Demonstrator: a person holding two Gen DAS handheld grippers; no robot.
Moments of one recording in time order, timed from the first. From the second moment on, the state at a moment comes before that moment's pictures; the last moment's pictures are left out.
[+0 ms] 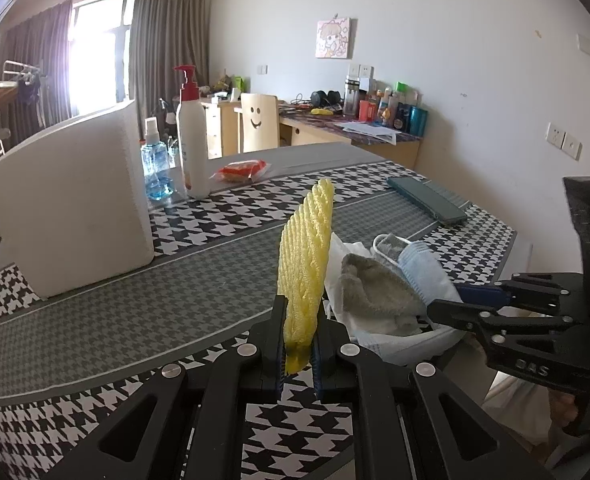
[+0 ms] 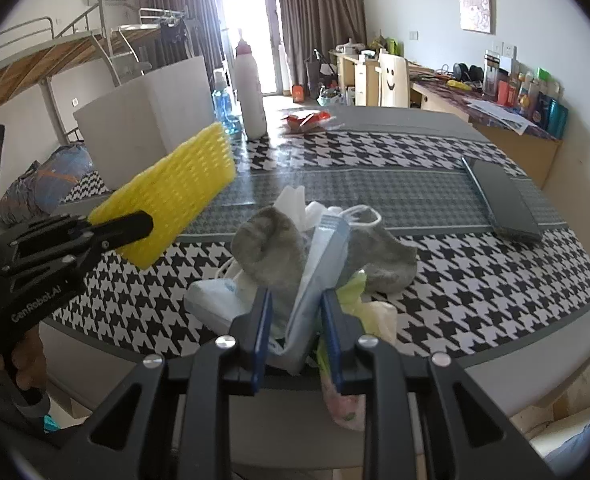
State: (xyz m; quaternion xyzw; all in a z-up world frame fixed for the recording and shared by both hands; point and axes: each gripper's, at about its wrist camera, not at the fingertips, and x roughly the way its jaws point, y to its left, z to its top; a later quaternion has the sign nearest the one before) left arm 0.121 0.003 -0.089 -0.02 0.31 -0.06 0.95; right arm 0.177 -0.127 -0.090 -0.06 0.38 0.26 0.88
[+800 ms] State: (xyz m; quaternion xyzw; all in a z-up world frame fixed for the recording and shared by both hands) left arm 0.114 0.009 -0.061 -0.01 0.28 -0.05 0.96; right arm 0.191 -0.139 -0.049 -0.02 0.32 0.27 0.91
